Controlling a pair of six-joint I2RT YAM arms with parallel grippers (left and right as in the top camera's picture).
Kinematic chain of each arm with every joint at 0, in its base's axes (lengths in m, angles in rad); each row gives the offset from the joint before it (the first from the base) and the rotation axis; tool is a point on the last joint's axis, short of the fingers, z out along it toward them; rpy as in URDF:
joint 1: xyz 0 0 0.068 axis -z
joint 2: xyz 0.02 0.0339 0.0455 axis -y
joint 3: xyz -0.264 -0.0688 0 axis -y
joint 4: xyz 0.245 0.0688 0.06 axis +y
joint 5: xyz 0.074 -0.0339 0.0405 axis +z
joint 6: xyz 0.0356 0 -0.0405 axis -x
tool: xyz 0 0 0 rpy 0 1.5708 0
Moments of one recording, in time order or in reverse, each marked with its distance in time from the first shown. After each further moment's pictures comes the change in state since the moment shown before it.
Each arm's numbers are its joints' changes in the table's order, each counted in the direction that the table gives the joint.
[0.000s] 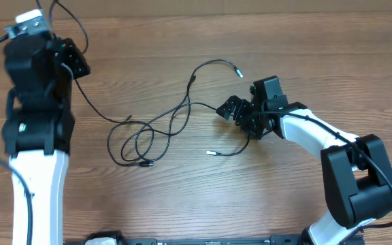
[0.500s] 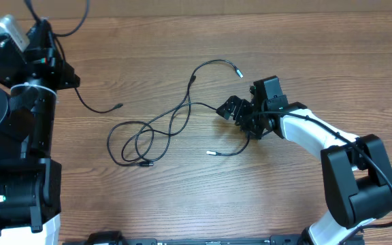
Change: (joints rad) left arm 0.000 0.283 -0.002 -0.165 -0.190 0.000; right arm 0.000 0.000 0.000 0.000 0.000 0.000
